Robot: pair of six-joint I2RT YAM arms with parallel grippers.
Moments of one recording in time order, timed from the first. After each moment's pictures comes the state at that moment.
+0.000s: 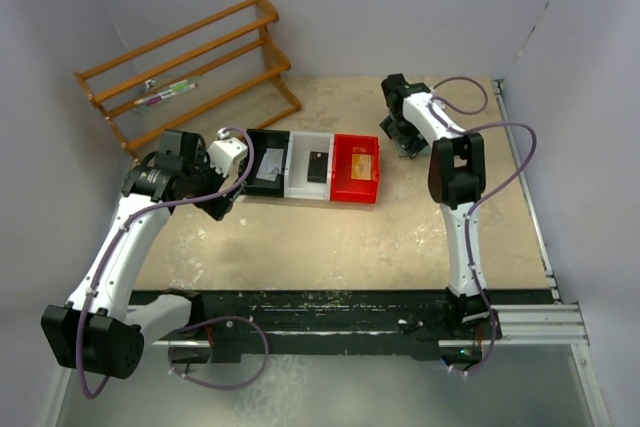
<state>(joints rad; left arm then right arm) -0.17 1.10 1.07 -0.93 0.16 0.46 0.23 2.42 2.11 -1.06 0.48 1.13</state>
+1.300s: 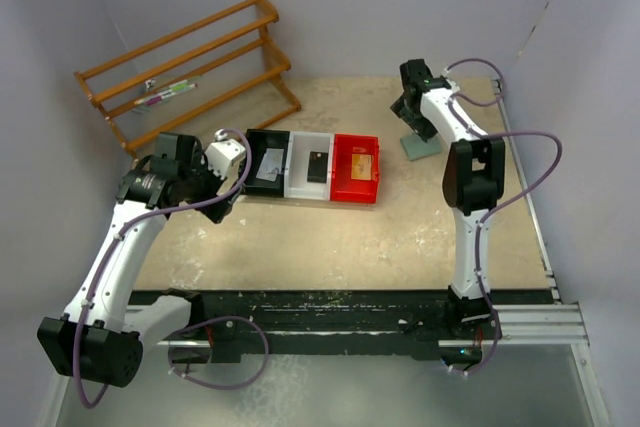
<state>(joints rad) -0.17 1.06 1.08 -0.96 0.18 0.46 0.17 2.24 1.99 -0.85 0.46 0.96</state>
